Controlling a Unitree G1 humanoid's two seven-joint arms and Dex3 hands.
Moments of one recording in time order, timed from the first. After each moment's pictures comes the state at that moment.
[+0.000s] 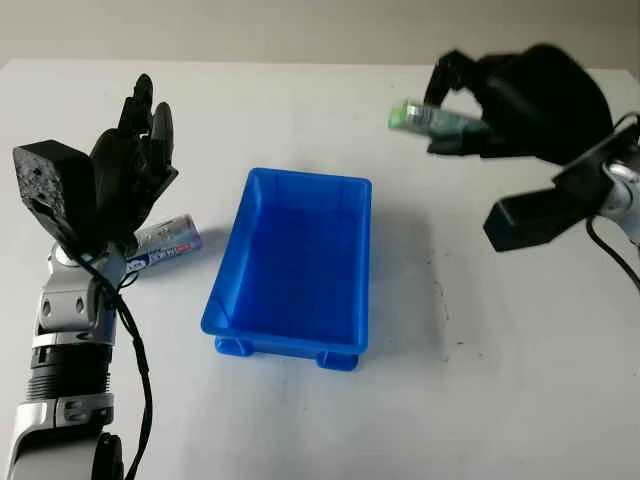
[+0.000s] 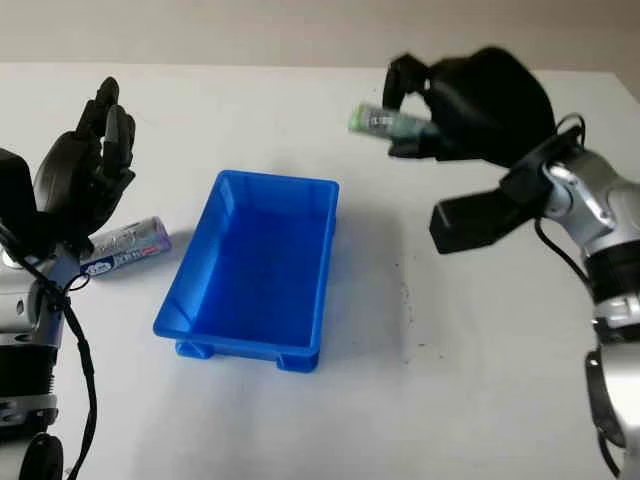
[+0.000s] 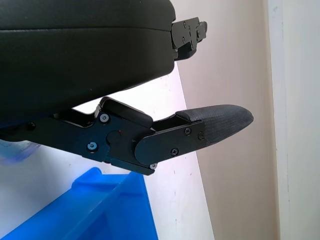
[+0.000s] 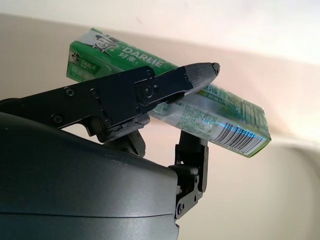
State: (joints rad) left arm -0.55 0.37 0.23 0.22 -0.17 0.19 -0.21; right arm -1.04 -0.77 0.26 0.77 -0.79 -0.66 -0.31
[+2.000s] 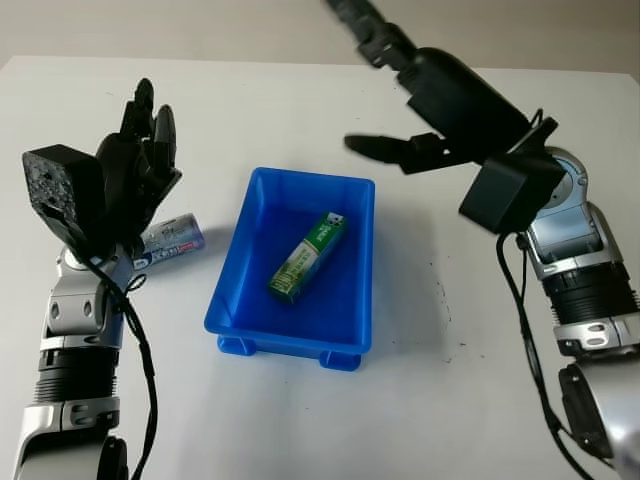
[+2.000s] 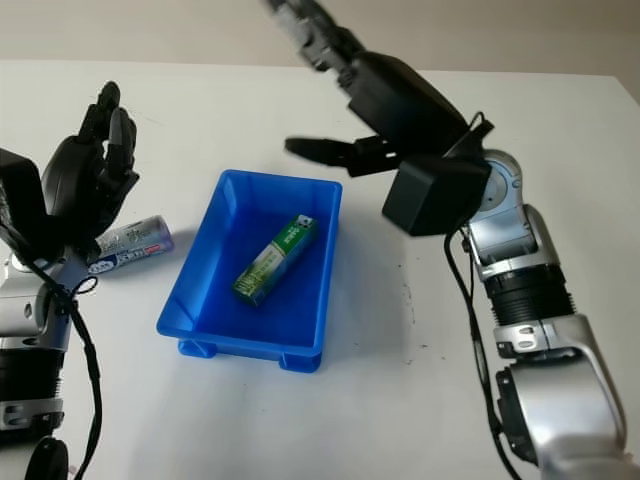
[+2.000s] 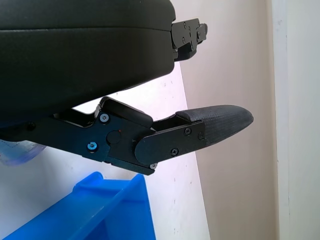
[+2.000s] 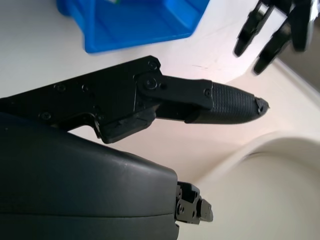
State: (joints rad) left arm -0.54 0.35 0.22 0.20 -0.17 0.21 -0.15; right arm -0.75 -0.46 0.03 0.36 -0.08 -0.17 0.36
